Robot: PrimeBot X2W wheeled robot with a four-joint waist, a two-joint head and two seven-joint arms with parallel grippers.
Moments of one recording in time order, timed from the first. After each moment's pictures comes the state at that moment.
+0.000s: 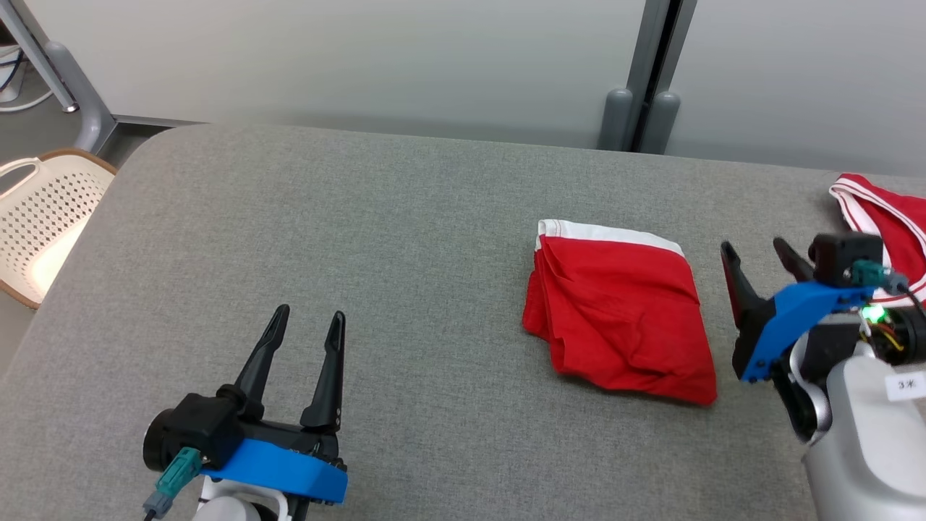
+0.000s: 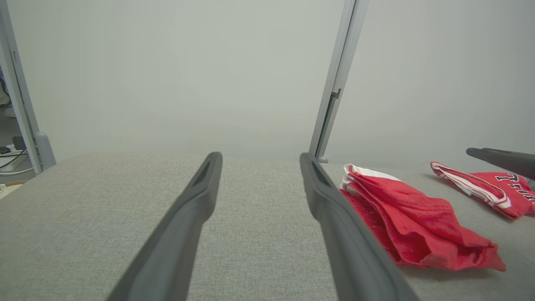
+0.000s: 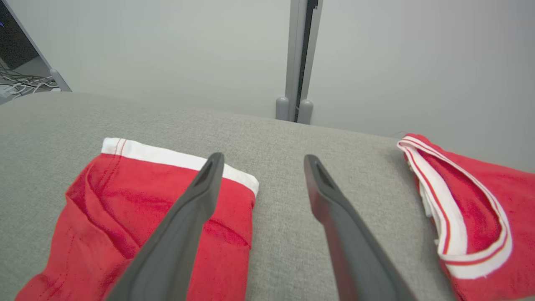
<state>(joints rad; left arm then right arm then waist) -0.11 0.17 -0.27 0.18 -0.36 -0.13 -0.26 -0.49 -0.15 -0.05 0.54 0.11 0.13 0.11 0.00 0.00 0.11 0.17</state>
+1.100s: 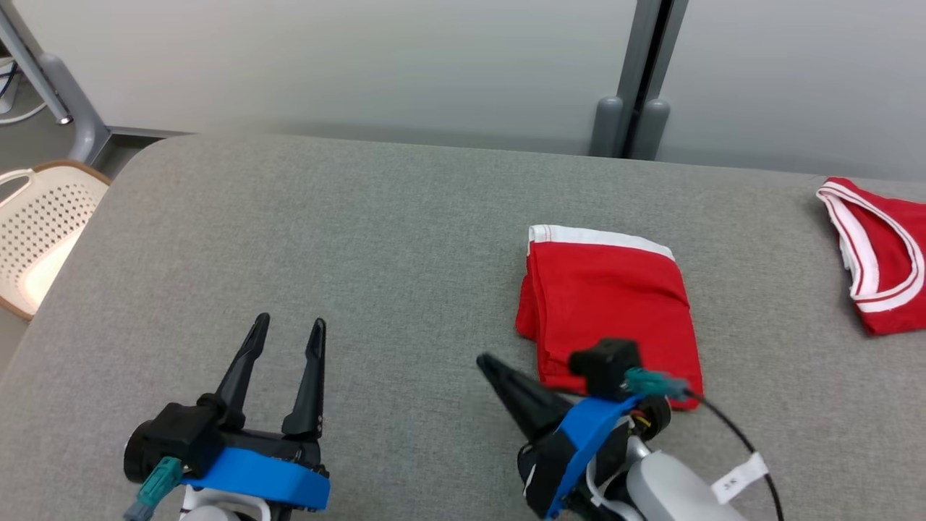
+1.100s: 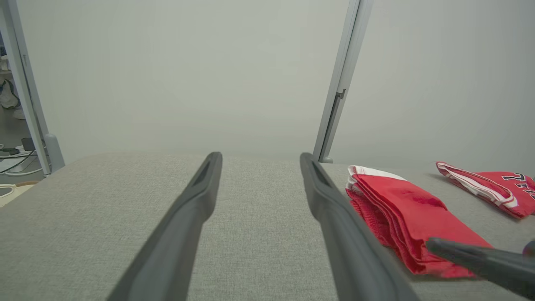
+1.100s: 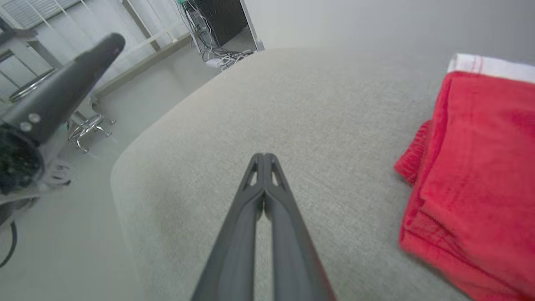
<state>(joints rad) -0.08 0.19 -0.24 0.17 -0.36 -0.13 -0.26 -0.35 -0.05 0.57 0.39 0.51 0.13 0.04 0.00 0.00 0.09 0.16</state>
